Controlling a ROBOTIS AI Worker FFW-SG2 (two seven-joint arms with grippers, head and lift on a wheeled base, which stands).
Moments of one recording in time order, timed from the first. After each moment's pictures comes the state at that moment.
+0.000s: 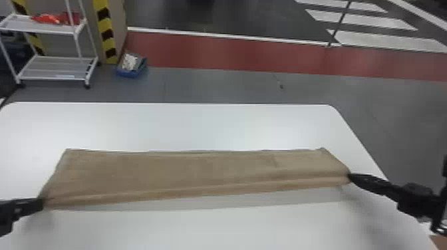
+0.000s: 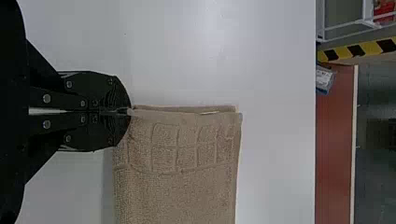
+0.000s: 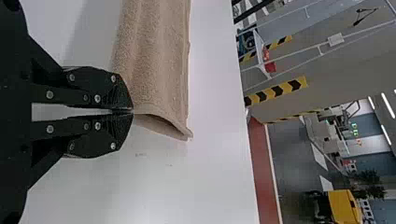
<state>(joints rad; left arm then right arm) 0.18 0.31 0.23 -2.15 0.23 1.33 -0.20 0.05 -0.45 -0.60 -1.38 -0.09 0.50 1.17</state>
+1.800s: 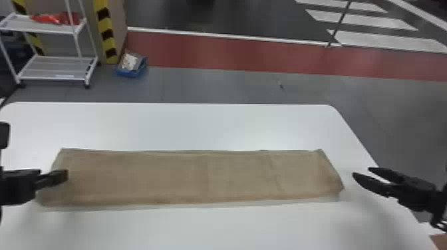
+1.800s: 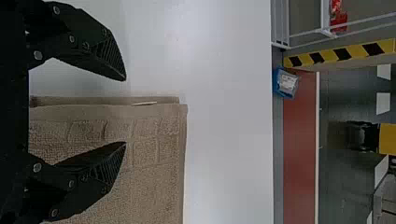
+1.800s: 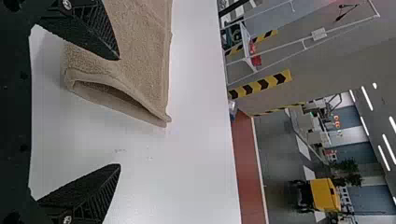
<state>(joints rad) 0.04 0.31 0.14 -1.94 0.24 1.12 -0.13 0.04 -0.41 -0.63 -1.42 -0.09 0.52 1.15</state>
